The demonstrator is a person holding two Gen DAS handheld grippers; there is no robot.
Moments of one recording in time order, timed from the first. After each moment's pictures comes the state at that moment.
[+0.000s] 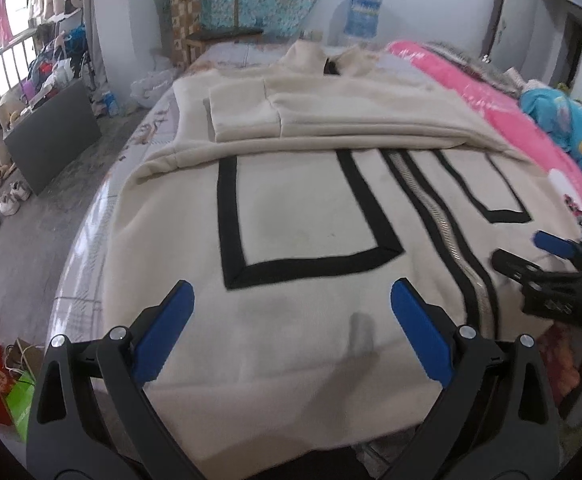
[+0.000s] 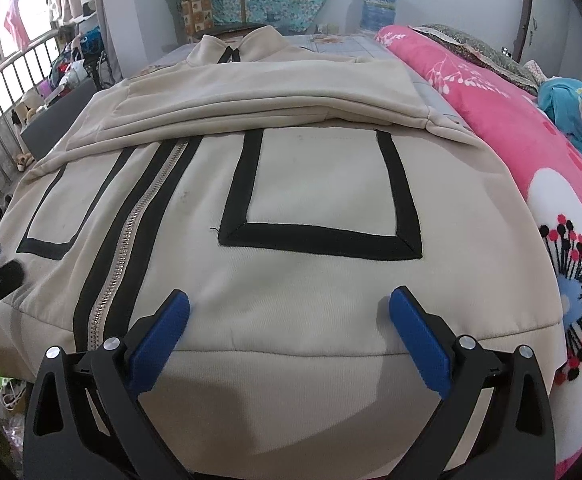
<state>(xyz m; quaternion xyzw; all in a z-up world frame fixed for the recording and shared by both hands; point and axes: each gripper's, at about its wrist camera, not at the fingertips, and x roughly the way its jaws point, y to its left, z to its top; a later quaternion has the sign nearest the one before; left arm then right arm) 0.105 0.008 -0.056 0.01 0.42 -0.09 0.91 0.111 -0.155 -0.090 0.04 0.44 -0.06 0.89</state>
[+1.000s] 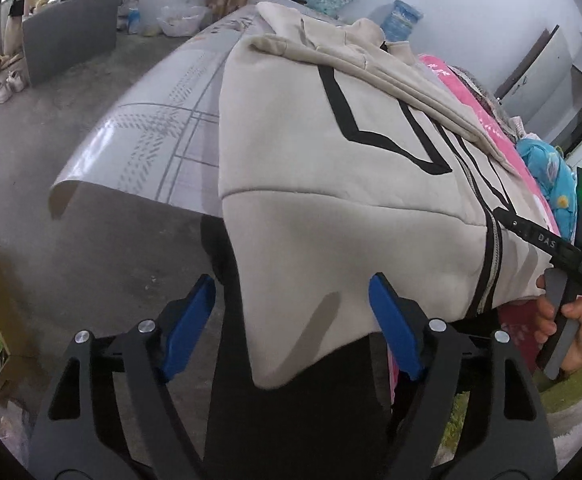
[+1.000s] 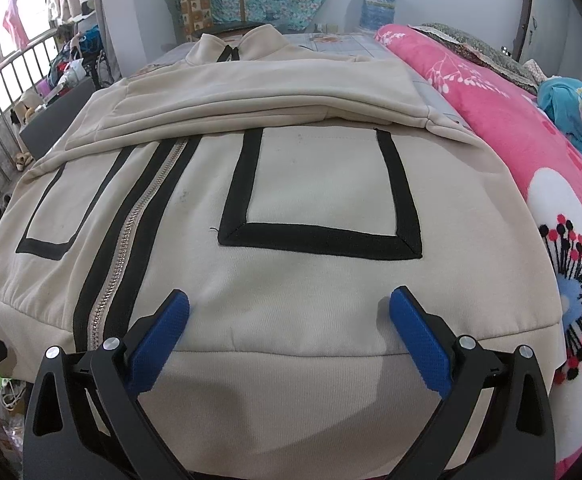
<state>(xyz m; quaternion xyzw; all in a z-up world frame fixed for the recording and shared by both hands) 0.043 0.100 -0.113 -0.15 0.46 -0.10 0.87 0.112 -0.154 -0.091 0.04 0.44 -0.06 0.89</state>
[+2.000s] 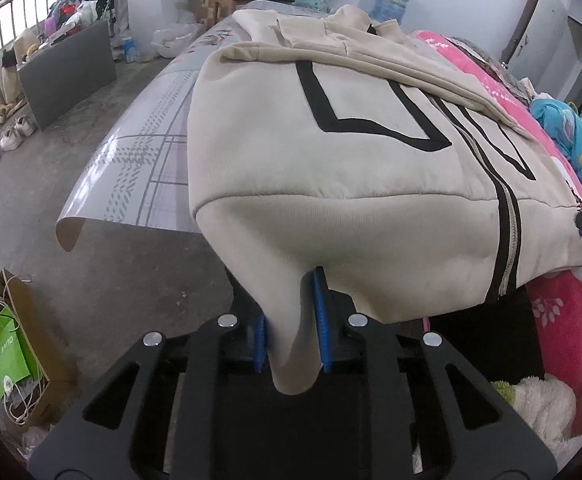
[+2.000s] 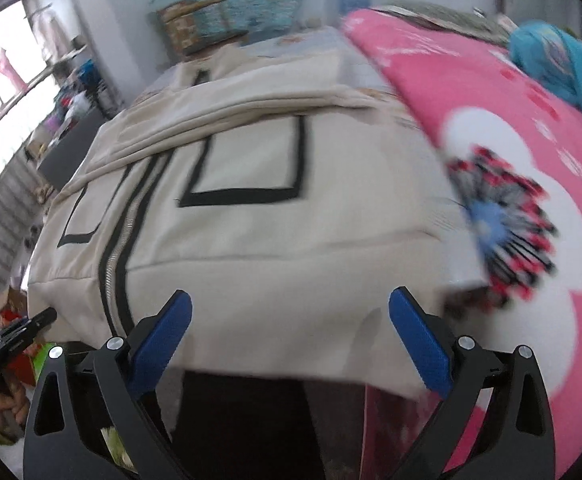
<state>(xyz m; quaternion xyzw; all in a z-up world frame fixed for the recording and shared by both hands) 0.047 0.070 -0.104 -0.06 0.47 -0.07 0.88 0.025 -0.234 -0.061 0.14 0.44 -0.05 0.88</state>
